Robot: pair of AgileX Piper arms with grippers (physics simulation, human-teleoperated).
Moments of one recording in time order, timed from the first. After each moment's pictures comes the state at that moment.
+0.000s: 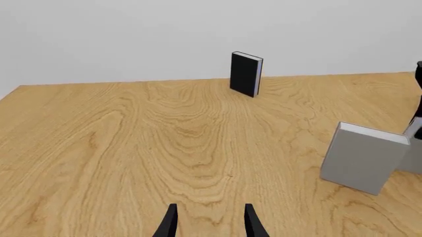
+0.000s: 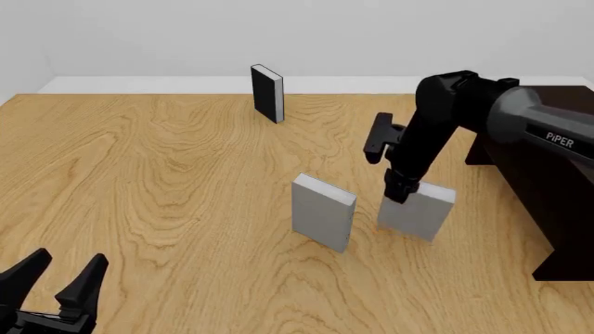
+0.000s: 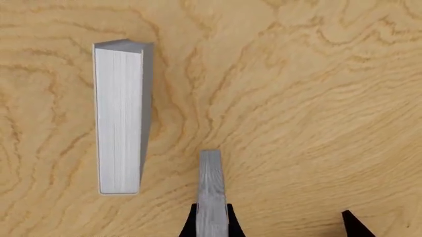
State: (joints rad) left arm -0.11 0.13 0.00 0.03 -0.01; right arm 0.32 1.81 -1.45 1.06 -0.86
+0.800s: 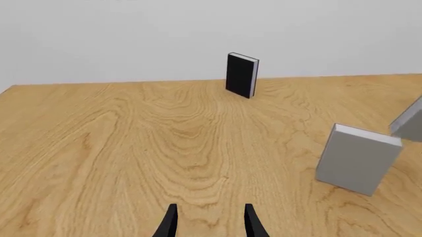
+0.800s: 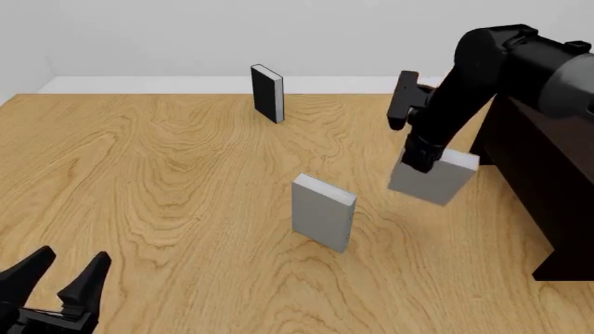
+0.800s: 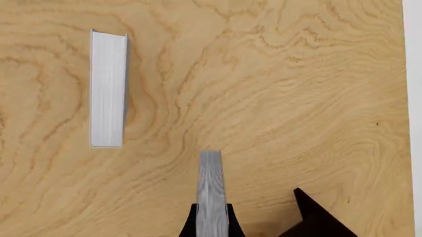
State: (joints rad) left arm -0.13 0.16 0.00 -0.01 -0.03; right arm 0.26 1.70 -1.54 1.11 -0.94
